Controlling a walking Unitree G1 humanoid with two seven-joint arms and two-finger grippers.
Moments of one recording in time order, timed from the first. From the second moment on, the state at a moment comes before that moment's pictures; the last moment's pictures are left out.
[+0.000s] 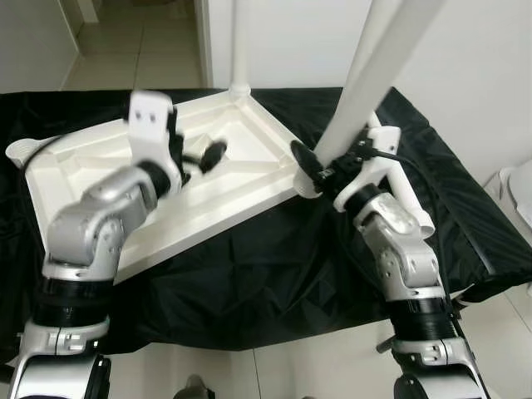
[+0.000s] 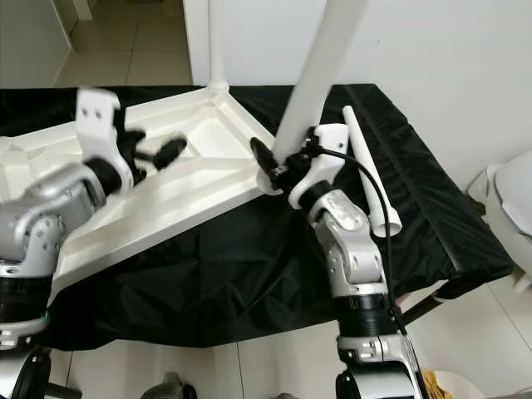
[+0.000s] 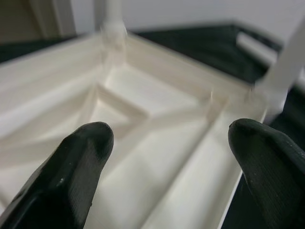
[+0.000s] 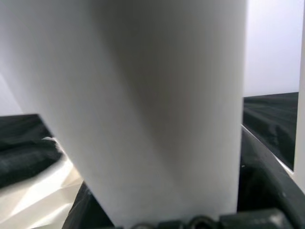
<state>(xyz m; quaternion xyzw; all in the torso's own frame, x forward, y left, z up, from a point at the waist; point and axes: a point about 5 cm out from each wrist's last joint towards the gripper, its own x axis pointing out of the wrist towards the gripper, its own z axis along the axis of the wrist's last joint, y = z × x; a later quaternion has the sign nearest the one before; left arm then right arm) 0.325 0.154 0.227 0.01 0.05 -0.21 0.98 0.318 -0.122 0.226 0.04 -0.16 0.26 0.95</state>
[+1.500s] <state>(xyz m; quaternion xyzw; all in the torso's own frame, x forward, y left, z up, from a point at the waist) 0.330 0.128 0.146 0.01 0.22 -0.21 0.95 0.283 -0.159 0.246 0.07 -0.20 0.21 0.95</state>
